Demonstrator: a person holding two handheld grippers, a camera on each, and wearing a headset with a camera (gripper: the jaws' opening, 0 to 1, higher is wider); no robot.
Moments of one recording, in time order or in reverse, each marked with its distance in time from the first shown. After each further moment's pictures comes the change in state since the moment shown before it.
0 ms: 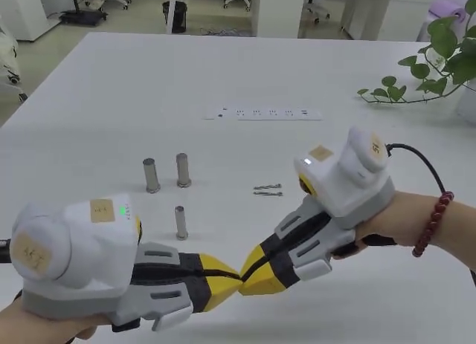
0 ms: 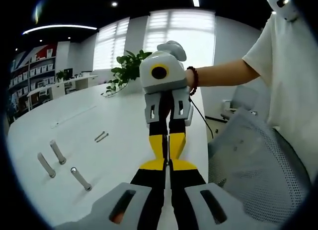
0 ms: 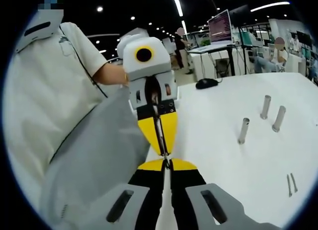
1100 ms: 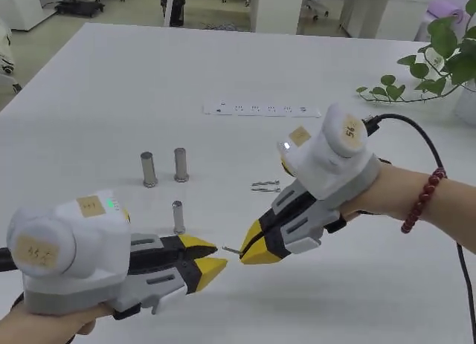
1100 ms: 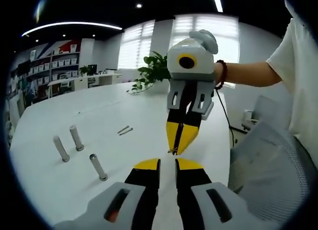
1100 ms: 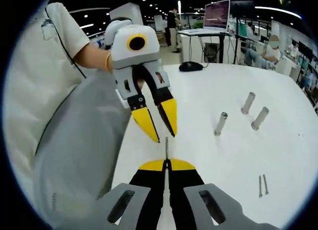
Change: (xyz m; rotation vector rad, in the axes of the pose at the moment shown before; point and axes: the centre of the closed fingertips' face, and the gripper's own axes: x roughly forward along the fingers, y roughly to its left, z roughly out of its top) left arm -0.008 0.045 -0.013 -0.107 -0.050 0.230; right arm -0.015 -0.038 -0.009 -0.064 0.239 -0.181
